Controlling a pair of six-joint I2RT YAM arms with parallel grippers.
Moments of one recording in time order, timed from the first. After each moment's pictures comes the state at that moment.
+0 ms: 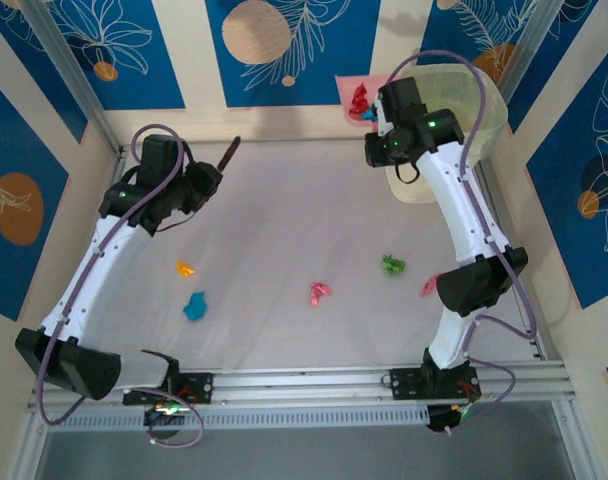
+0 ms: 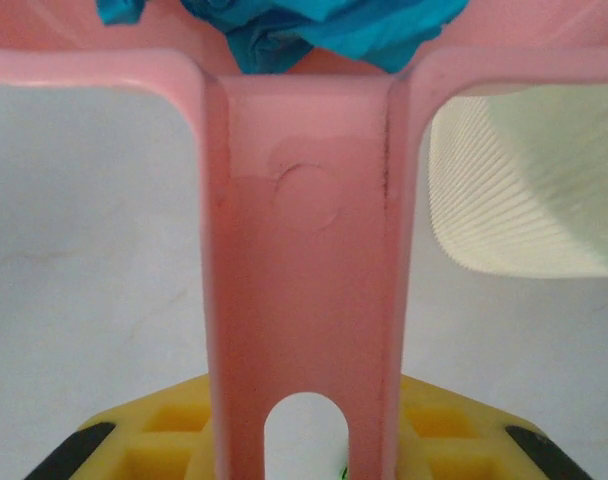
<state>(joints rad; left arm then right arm) -0.31 1.32 1.49 -0.85 0.05 -1.04 0.32 1.81 2.19 -1.28 0.10 0.16</state>
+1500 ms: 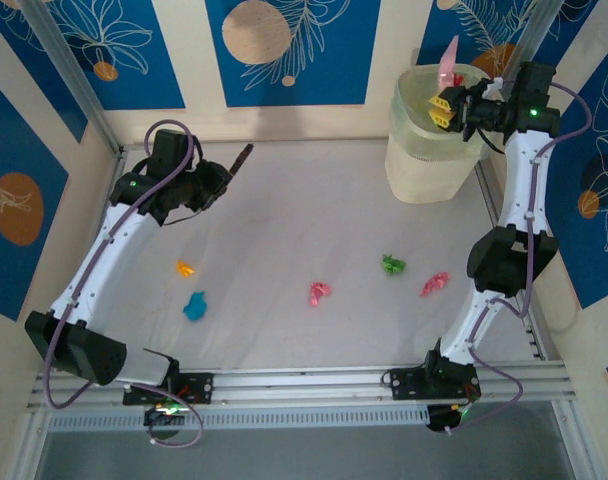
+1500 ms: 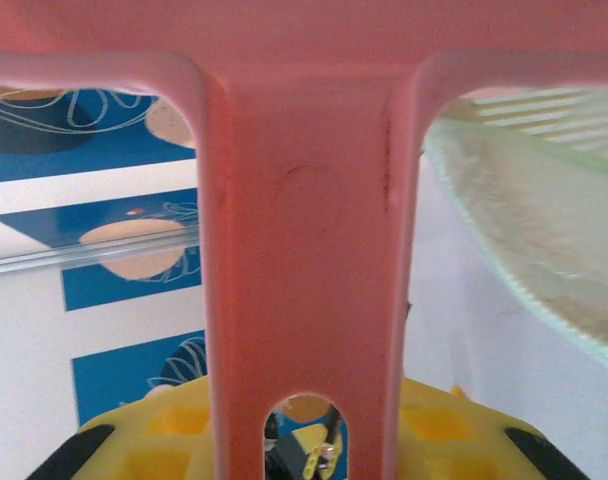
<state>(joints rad) -0.33 1.40 1.55 -0.89 0.10 -1.04 -0.29 1.97 2.23 -0.89 -1.11 1.04</state>
